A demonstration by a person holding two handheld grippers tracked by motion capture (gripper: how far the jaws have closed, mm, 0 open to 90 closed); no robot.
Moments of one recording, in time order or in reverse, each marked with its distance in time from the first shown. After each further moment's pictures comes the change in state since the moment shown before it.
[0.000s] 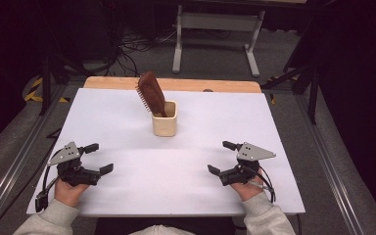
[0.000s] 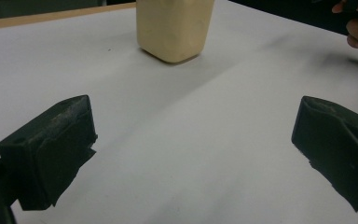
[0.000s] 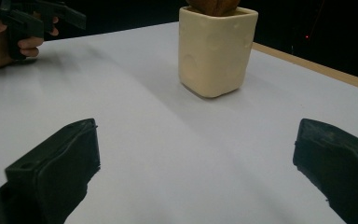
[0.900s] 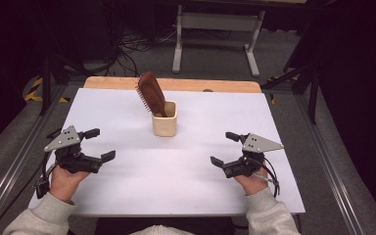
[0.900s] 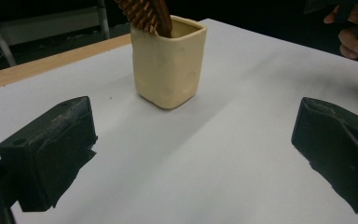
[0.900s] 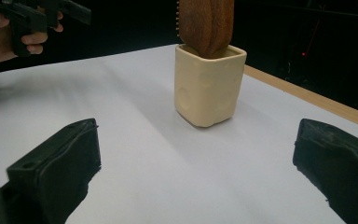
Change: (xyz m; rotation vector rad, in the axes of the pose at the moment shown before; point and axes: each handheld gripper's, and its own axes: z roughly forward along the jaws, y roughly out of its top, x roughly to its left) left arm -0.011 0.055 -0.003 -0.012 -0.007 0.051; right arm -0.008 0.031 -0.010 -0.047 0.006 -0.016
